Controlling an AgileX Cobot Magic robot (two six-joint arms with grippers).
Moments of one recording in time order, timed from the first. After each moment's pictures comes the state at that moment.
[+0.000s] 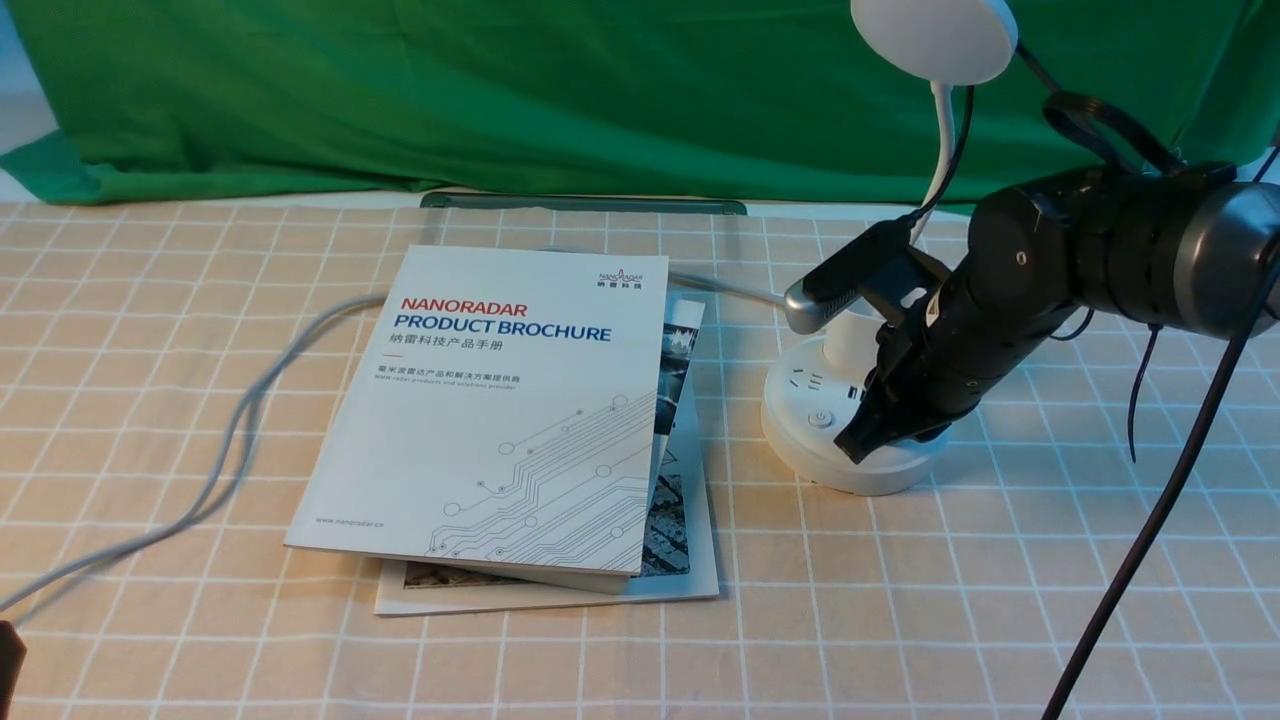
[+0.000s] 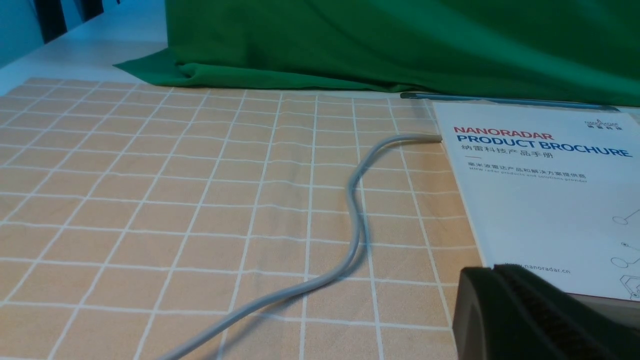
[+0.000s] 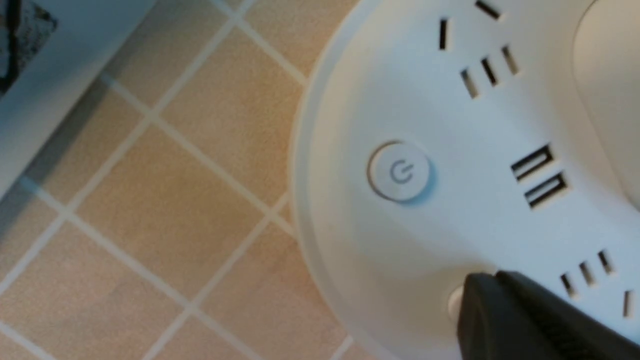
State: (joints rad) right arm 0.41 1.96 -1.36 0.02 0.66 -0.36; left arm -0.02 0.00 0.01 -0.03 0.22 -0.02
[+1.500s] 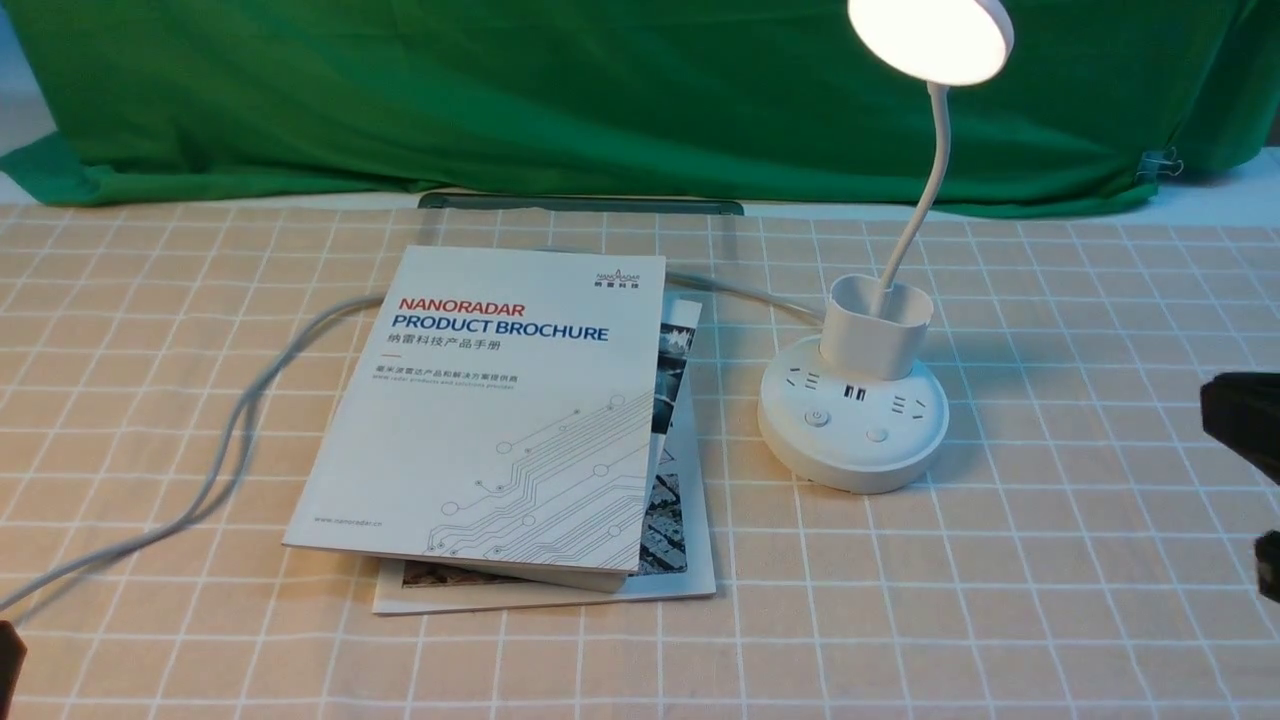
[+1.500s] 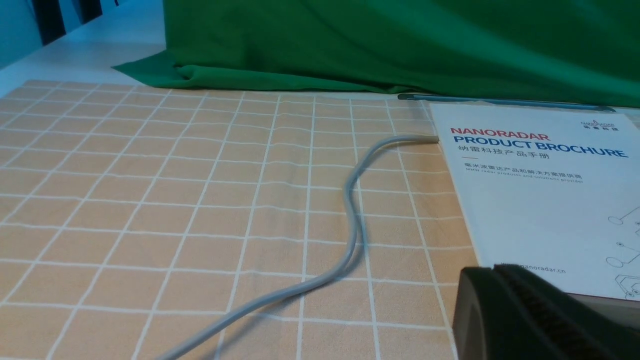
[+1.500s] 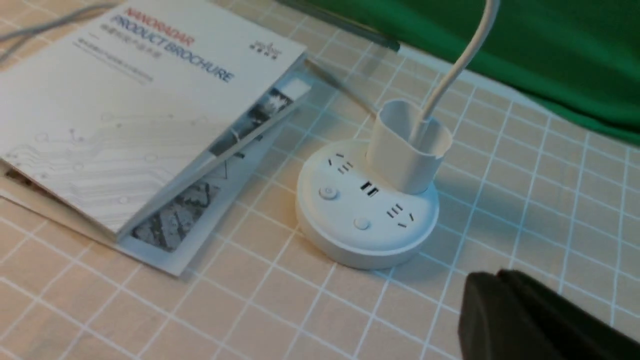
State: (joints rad) right arm 0.43 0.71 -0.66 0.01 0.46 -0.12; left arm -0.02 0.00 0.01 -0.03 0.22 -0.02
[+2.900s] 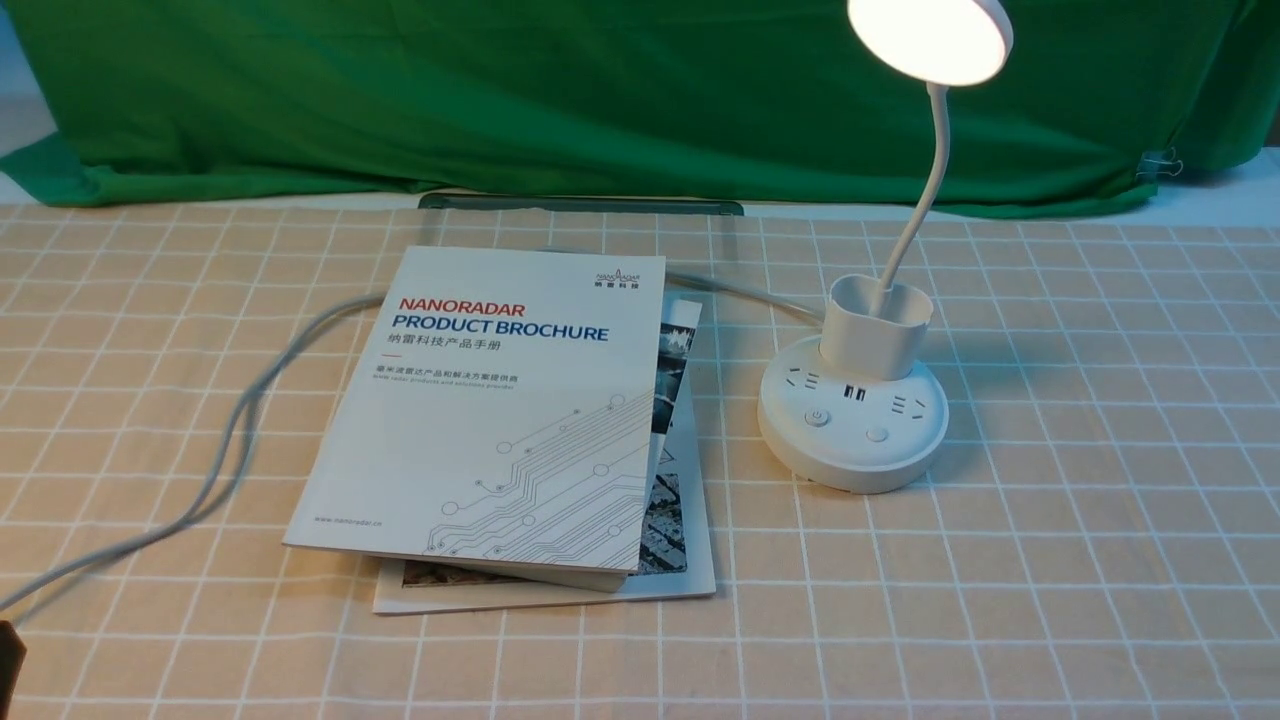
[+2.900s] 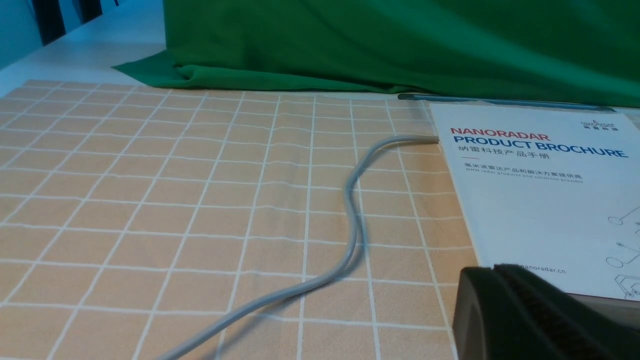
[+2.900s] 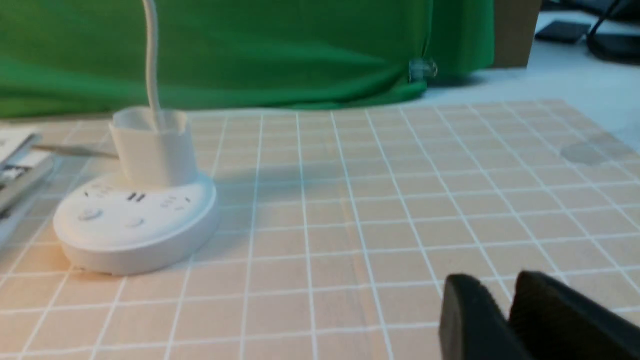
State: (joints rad) right arm -0.04 0.00 0.01 -0.03 0.21 0.08; left arm -0.02 0.00 0.01 -0.03 0.22 -0.02
